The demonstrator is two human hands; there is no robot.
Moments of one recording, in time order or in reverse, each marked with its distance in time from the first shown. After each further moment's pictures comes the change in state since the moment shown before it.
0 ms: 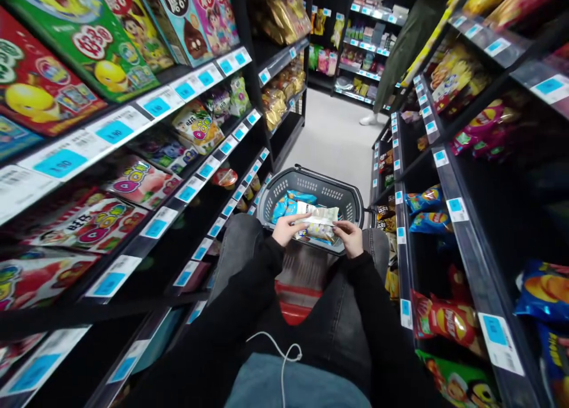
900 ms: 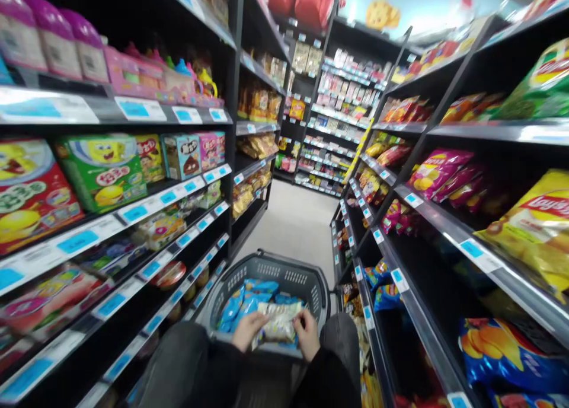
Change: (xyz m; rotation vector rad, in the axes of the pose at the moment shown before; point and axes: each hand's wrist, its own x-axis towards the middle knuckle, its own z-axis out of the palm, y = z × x) left_hand 0.014 0.016 -0.008 0.422 0.088 0.165; right_hand 0.015 0.037 0.027 -0.350 0.037 -0.314
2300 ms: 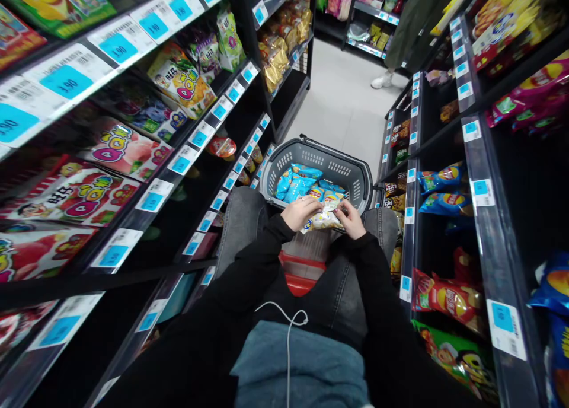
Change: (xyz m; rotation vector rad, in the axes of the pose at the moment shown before) left_hand -0.011 -0.024 0.022 0.476 -0.251 0.632; right_hand -0.002 -0.037 -0.039 -0.047 -0.359 0.086
